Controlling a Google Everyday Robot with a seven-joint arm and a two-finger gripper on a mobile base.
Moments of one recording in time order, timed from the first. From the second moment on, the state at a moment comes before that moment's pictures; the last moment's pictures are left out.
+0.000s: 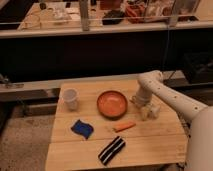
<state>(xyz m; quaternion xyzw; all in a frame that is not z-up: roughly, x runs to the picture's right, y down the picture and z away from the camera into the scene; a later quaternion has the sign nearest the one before) 0.224 0.131 0.895 -0.34 -0.11 -0.12 0.93</state>
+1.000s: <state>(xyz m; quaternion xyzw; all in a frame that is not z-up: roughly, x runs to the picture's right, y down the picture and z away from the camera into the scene) 0.223 0.085 0.844 -0.27 -0.07 -0.03 0.96</state>
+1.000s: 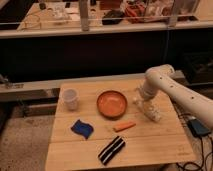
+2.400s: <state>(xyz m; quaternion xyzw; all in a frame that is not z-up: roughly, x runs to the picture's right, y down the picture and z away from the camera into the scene) 0.266 0.118 0.893 -0.31 0.00 0.19 0.93</state>
